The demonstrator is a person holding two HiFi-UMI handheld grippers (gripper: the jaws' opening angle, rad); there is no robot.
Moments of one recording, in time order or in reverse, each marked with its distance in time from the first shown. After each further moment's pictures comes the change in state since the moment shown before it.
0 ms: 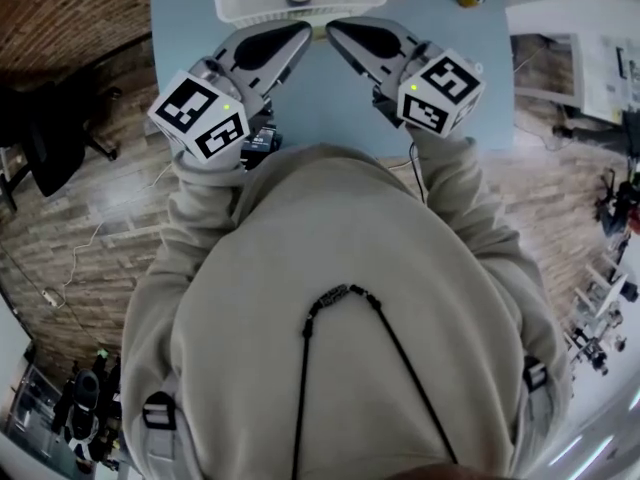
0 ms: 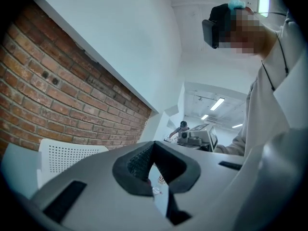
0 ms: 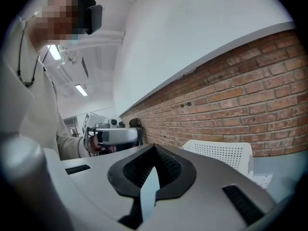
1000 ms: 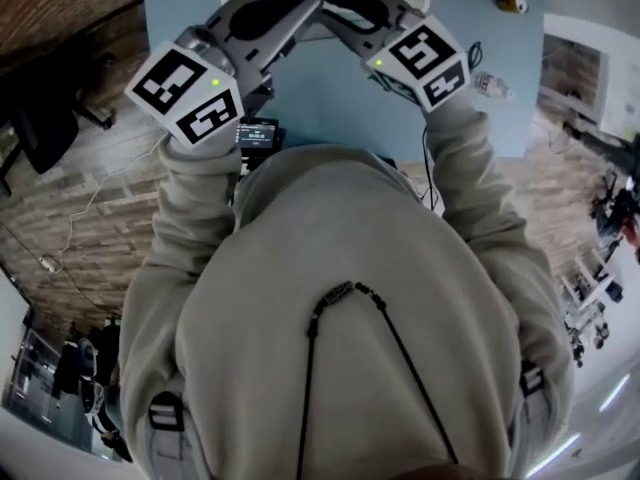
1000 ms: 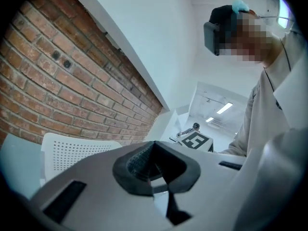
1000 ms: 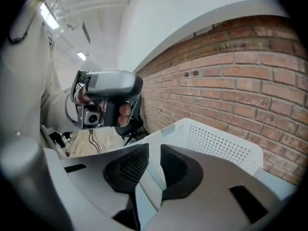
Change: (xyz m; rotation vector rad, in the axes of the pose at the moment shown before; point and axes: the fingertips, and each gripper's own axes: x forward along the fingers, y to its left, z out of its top) left arm 0.013 0.090 -0.011 -0.093 0.052 0.031; right arm 0.096 -0.067 -0.081 -0.196 0.347 -0.006
